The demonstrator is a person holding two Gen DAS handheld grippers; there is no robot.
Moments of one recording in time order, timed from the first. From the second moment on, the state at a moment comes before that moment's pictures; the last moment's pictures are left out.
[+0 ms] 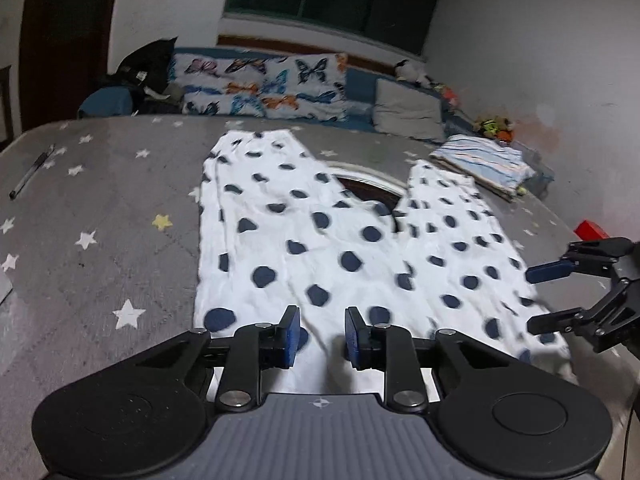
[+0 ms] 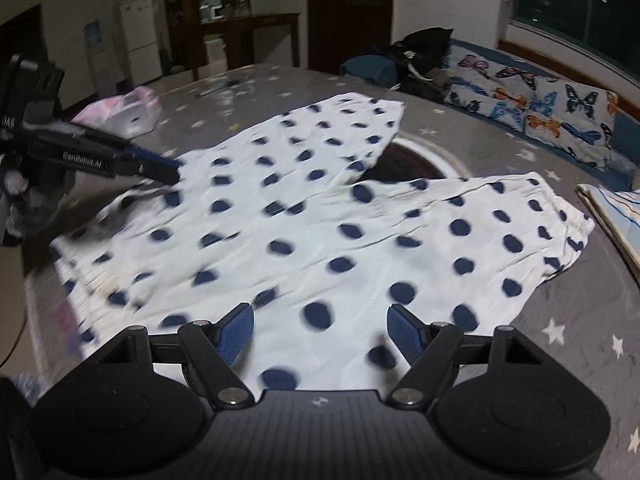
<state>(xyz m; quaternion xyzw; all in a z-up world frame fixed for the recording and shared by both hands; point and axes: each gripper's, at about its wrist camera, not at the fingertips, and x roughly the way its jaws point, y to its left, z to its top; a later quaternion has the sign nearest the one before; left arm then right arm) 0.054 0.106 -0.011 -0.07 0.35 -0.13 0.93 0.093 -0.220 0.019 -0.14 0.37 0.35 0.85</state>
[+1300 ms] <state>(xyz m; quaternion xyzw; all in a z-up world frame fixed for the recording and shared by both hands) -0.027 -0.038 0.001 0.03 0.33 -0.35 0.88 0.140 -0.270 -0.001 -0.10 0.39 0.25 0.88</state>
